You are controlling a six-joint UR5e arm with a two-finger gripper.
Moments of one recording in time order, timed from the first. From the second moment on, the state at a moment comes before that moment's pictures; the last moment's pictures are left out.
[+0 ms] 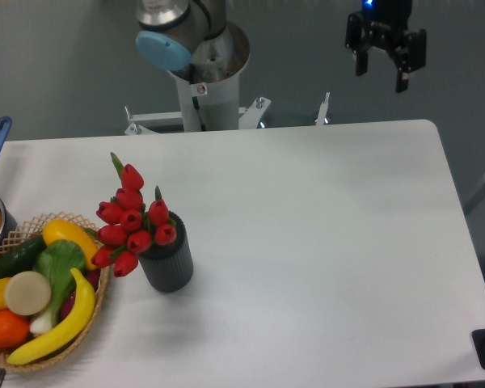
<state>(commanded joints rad) 3.13 -1.36 -1.91 -1.15 1.25 2.05</state>
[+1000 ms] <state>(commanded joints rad) 3.07 -1.36 -1.95 -1.15 1.25 1.77</state>
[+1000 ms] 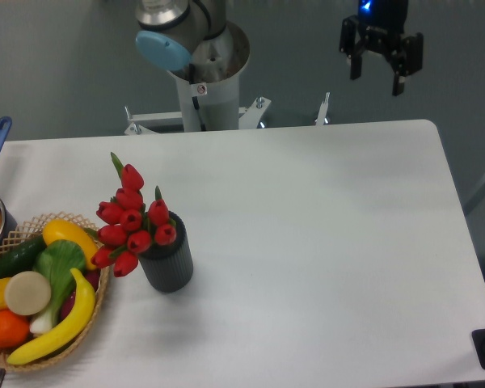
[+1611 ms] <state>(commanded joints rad) 3.01 -1.43 -2.03 -1.02 0.78 1.47</state>
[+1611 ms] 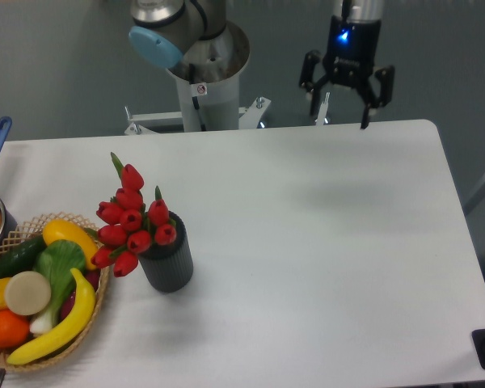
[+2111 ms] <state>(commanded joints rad) 2.85 -1.51 -2.03 -0.94 0.61 1.48</state>
